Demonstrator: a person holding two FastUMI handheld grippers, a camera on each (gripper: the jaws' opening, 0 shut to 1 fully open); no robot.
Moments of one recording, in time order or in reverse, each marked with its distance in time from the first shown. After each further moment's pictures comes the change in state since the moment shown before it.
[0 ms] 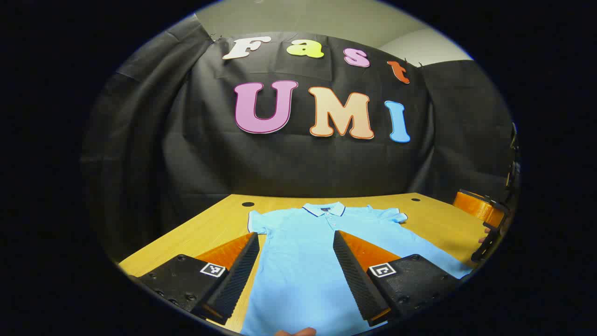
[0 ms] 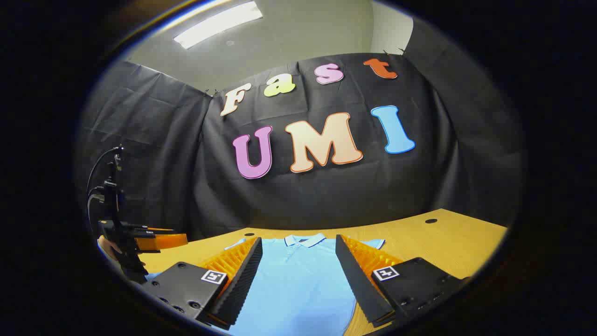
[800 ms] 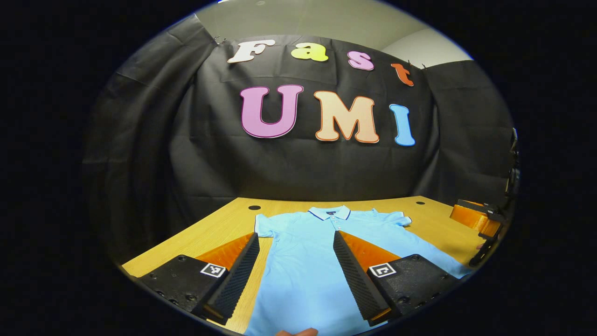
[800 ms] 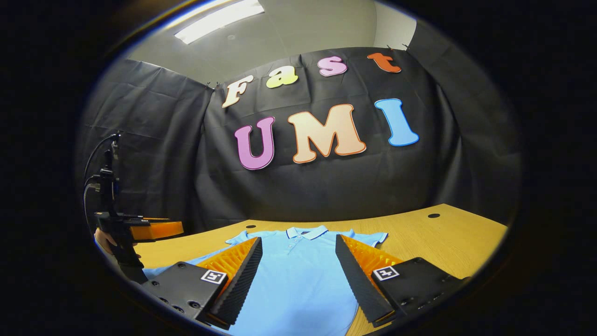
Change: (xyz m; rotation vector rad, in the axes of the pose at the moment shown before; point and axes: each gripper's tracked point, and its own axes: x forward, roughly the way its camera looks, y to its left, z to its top) left arm -0.006 0.006 0.006 -0.008 -0.018 0.033; right arm 0.002 0.007 -0.015 -0.002 0.053 0.015
